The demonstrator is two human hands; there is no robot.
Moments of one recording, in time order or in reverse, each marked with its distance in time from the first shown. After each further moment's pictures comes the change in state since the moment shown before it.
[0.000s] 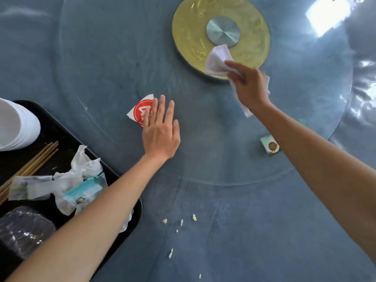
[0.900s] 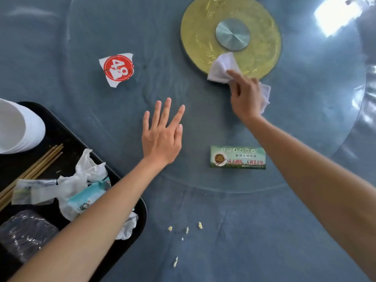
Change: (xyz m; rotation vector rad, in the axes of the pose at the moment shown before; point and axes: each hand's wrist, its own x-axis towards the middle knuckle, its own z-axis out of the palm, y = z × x) left_hand 0.001 -0.026 0.009 0.153 0.015 0.054; right_hand -0.007 -0.001 0.047 -0.102 0.058 0.092
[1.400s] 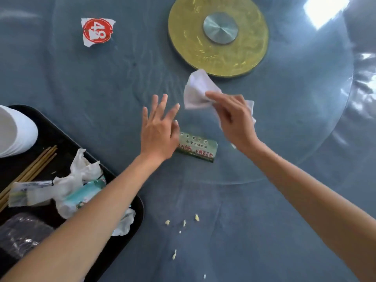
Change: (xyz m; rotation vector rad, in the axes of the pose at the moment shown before) left_hand -0.001 0.020 -0.025 -0.298 -0.003 0.004; right_hand -0.086 -0.024 -0.035 0.285 -0.015 -0.250
